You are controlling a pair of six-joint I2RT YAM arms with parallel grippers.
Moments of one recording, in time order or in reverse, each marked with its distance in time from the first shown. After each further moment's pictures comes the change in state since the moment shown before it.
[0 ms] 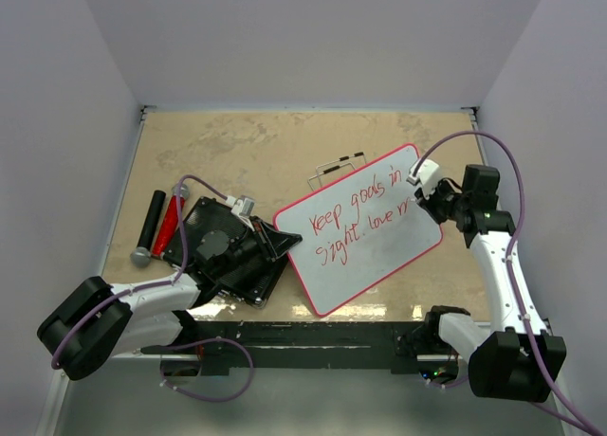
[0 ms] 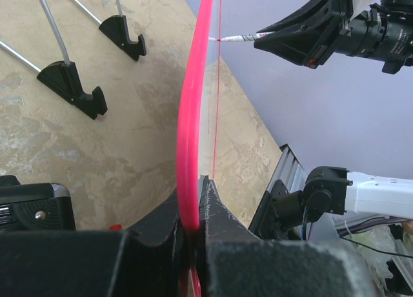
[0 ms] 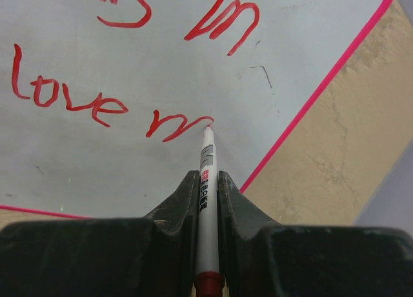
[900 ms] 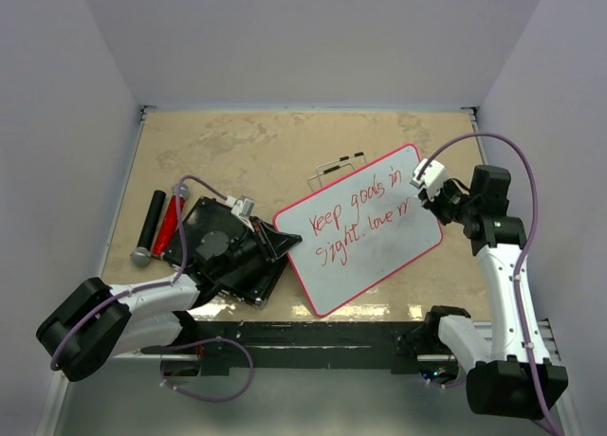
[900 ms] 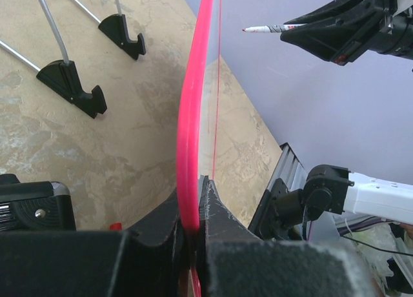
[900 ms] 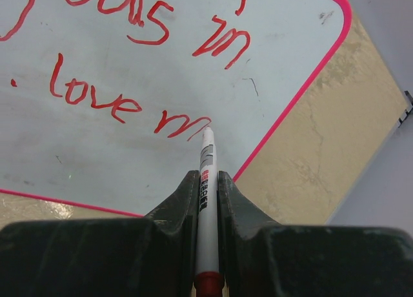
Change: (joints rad) left arm 0.000 -0.009 -0.003 -0.007 0.003 0.004; right arm 0.000 -0.095 0.075 -0.134 -0.021 -0.044
